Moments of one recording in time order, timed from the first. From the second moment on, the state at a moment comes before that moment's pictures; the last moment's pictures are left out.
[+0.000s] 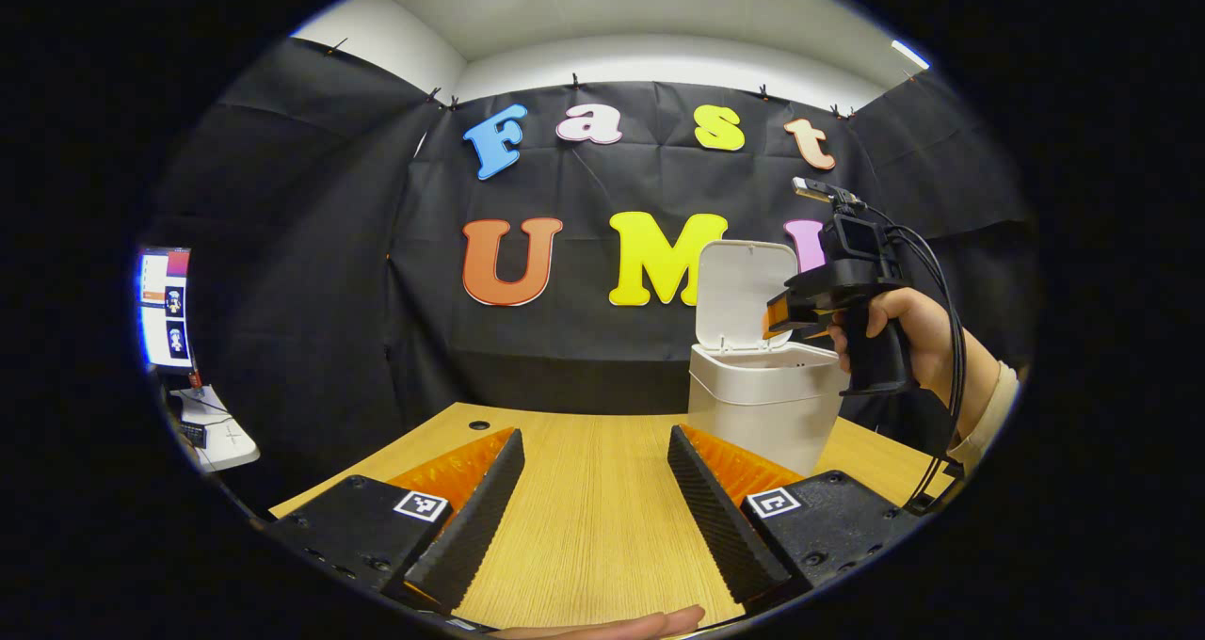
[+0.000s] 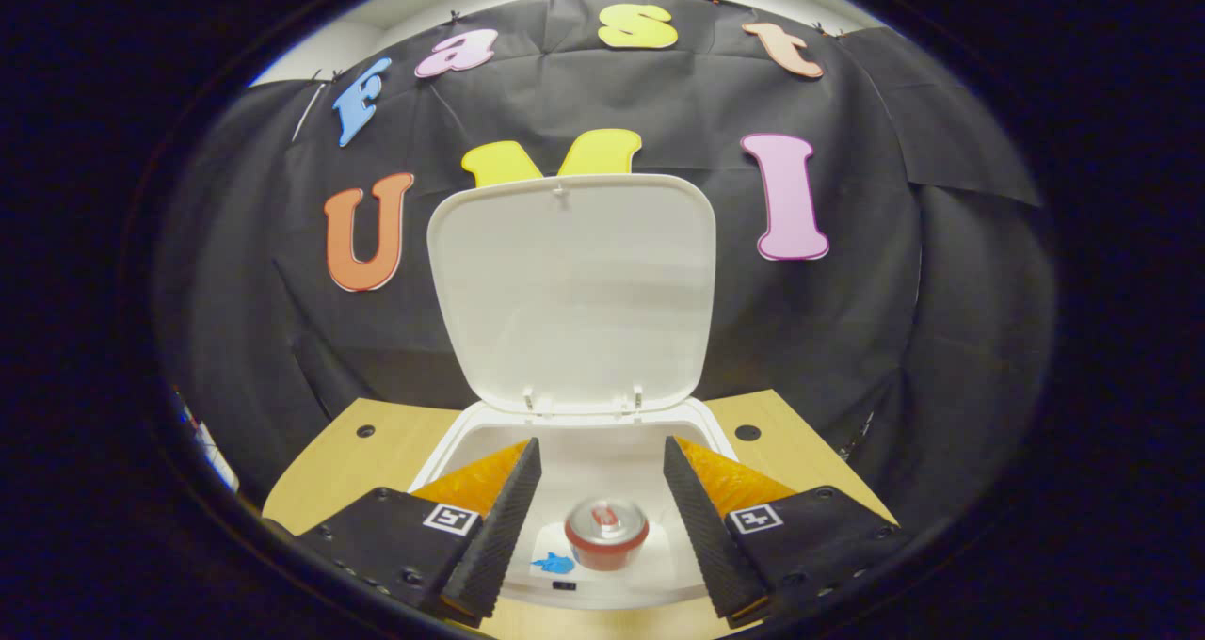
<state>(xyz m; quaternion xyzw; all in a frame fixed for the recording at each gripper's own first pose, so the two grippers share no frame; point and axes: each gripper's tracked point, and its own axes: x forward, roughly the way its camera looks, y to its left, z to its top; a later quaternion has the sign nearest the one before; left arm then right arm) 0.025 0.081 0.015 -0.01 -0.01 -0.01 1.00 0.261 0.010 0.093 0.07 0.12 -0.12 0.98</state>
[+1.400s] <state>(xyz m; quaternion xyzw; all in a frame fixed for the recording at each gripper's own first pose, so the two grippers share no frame) 0.002 0.122 0.035 -0.02 -0.05 0.01 1.00 0.318 0.034 0.294 0.02 -0.07 -0.10 0.99</state>
